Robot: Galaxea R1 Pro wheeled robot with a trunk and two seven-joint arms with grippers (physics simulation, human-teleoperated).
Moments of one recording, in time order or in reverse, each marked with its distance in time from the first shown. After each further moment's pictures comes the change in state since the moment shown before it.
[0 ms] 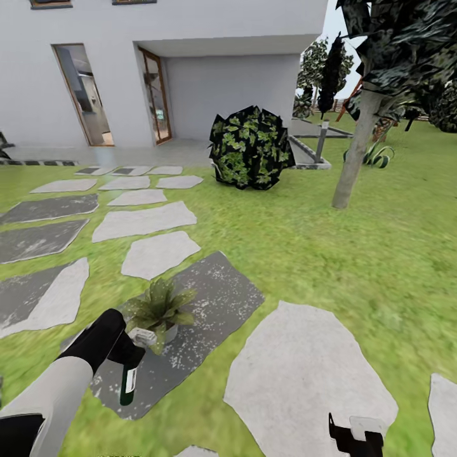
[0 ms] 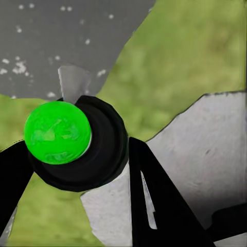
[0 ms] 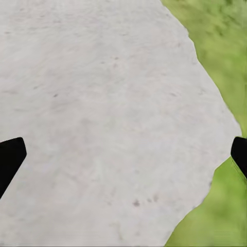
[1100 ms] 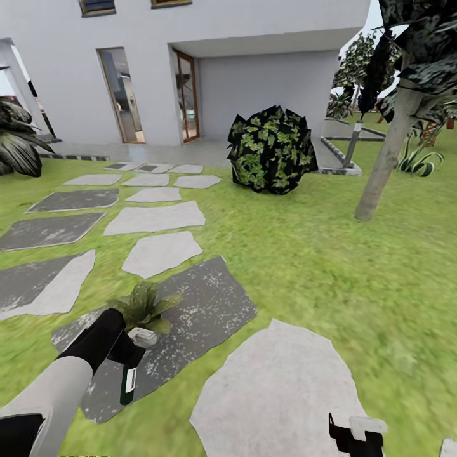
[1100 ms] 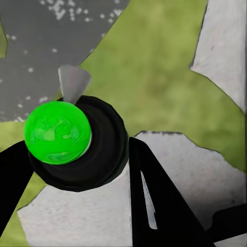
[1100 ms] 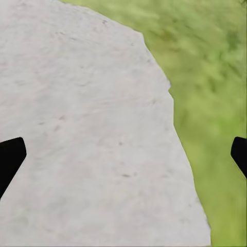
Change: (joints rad) left arm 0.000 0.001 -0.001 -0.003 0.000 0.000 0.000; right arm 0.000 0.000 0.000 0.000 0.000 0.000 0.000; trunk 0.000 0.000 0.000
